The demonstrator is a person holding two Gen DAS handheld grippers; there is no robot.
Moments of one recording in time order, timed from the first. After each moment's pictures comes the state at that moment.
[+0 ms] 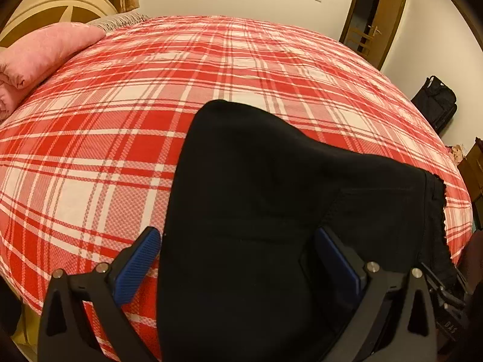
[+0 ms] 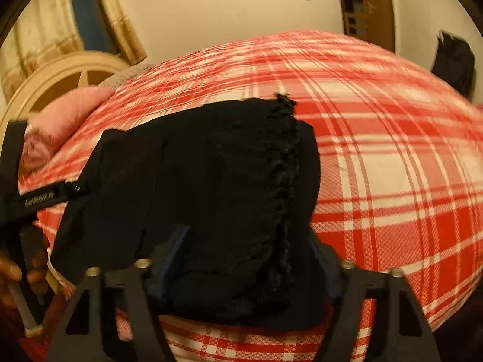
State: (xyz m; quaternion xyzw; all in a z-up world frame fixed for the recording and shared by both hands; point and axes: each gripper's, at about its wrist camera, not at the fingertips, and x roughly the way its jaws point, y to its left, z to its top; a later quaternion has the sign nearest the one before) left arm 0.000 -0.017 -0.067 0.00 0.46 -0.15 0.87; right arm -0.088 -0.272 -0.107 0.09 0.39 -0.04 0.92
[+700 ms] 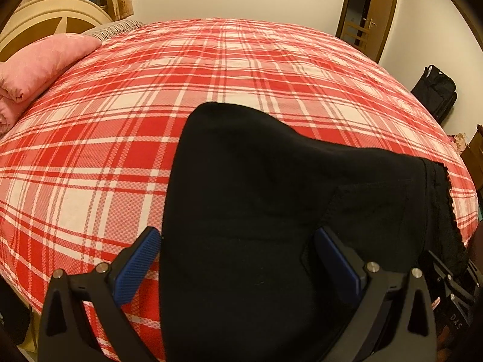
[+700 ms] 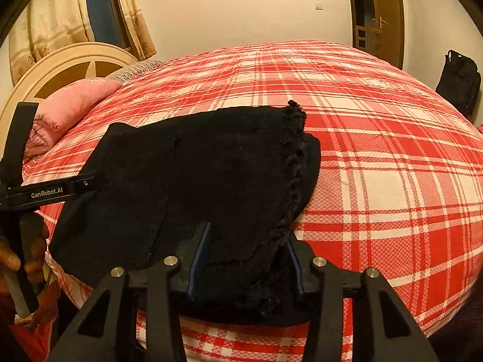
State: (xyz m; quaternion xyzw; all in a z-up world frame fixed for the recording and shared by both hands) left arm -0.003 -0.023 -0.065 0.03 0.46 -0.15 0.88; right arm -0.091 -0.276 -0.103 0.09 0.38 -0.03 0.92
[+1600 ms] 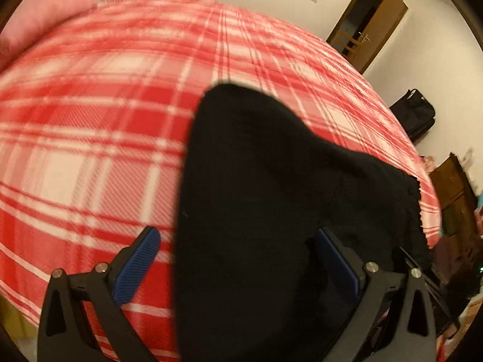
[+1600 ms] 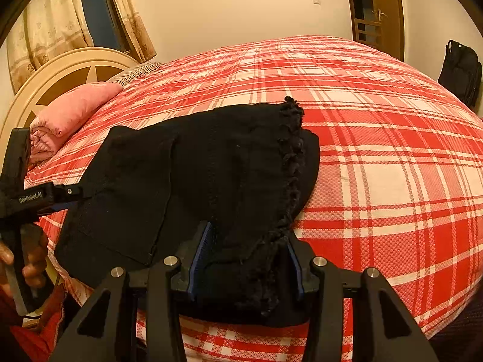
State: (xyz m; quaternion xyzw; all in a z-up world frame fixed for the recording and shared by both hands) left arm 0.004 0.016 -0.077 -0.07 0.49 -0.22 0.84; right arm -0.091 -0.284 -0.104 0.11 0.38 -0.02 0.92
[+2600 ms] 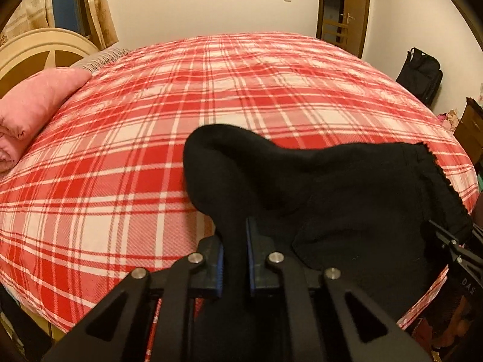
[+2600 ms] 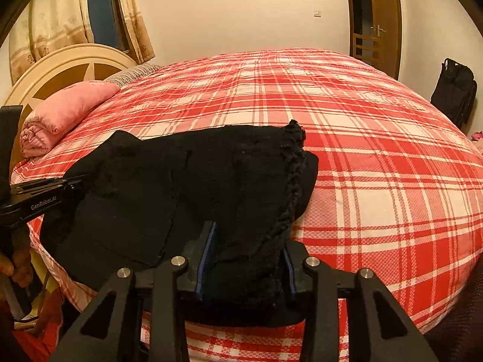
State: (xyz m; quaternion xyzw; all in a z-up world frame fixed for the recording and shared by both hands) left arm -0.018 -0.018 -0.039 0.08 0.41 -0.18 0.89; right arm -0.091 -0.268 -0.080 0.07 0.37 -0.05 0.93
